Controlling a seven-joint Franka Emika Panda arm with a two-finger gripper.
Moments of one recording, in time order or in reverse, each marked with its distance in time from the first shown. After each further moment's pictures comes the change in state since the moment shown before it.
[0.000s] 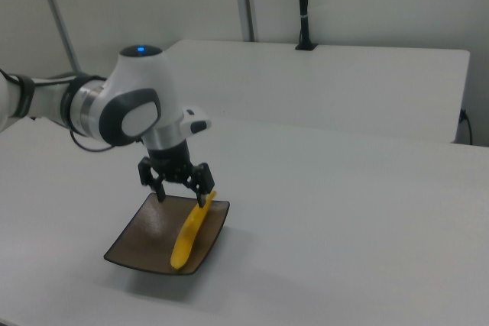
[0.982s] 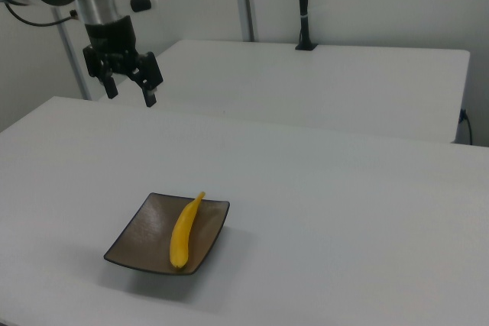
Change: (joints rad) arm 0.095 -0.047 0.017 0.525 0.014 -0.546 0.319
